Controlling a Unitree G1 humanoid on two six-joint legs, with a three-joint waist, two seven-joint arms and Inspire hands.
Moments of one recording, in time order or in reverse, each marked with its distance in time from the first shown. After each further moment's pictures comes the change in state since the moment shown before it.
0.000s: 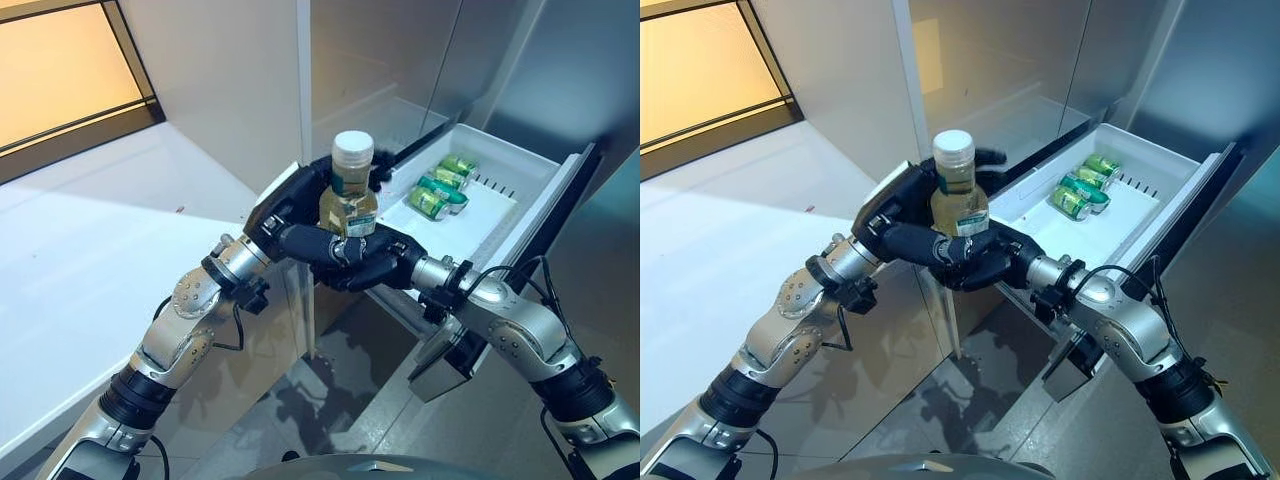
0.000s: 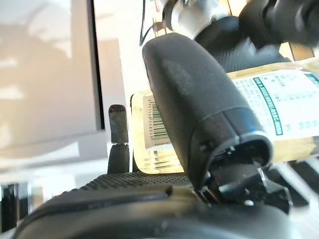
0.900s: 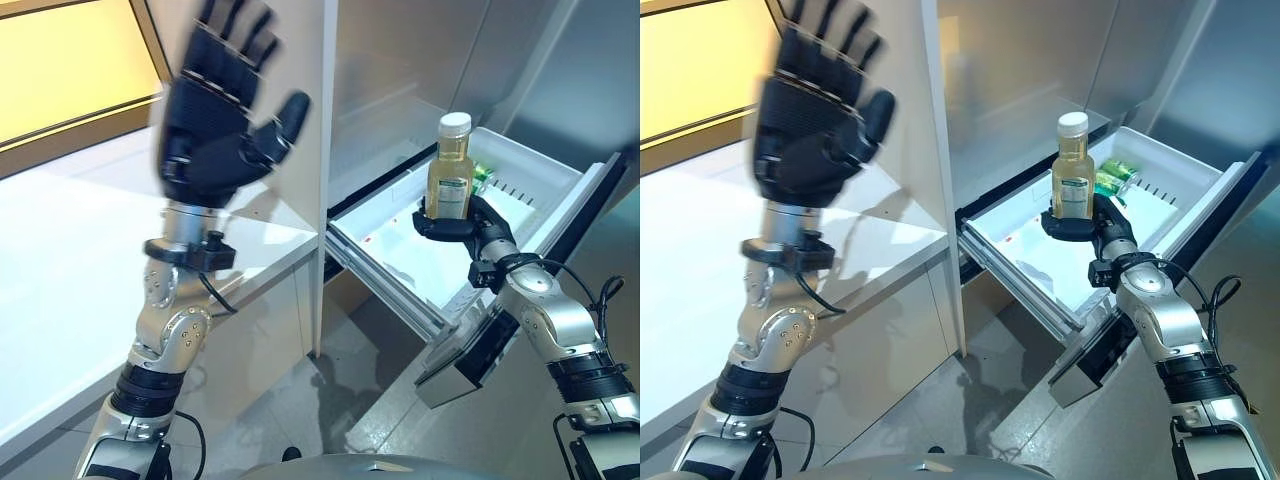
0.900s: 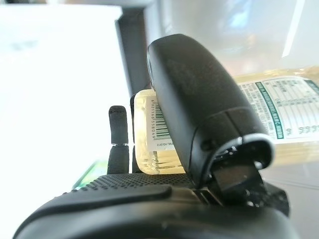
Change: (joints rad) left arm -0.007 -0.216 0.155 -0.034 -0.421 0.119 0.017; right arm -0.022 -0.001 -0.204 0.448 -0.264 -0.091 -0.339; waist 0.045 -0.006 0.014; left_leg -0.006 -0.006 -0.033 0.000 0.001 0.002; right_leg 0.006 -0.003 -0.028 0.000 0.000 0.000
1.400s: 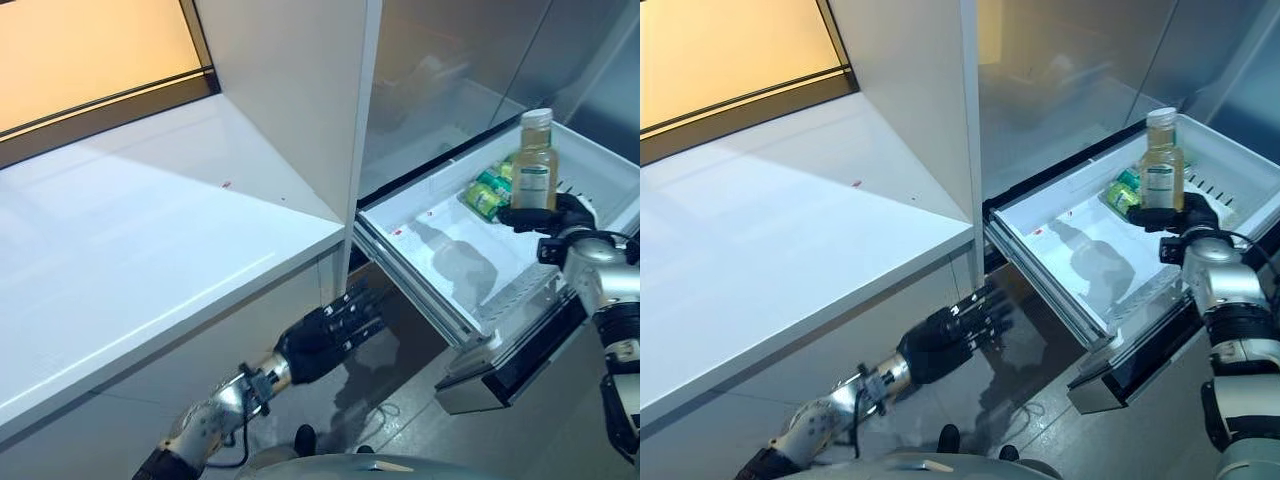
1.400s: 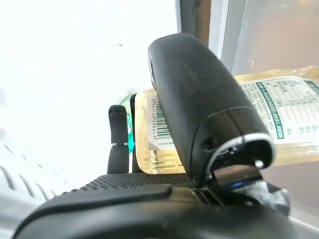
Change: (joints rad) left arm 0.415 0.055 -0.218 0.454 -0.214 0.499 -0.205; right arm -0.293 -0.208 0.006 0.564 0.001 -0.003 -0.002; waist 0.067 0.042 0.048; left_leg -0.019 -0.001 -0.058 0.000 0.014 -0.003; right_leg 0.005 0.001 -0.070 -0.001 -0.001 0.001
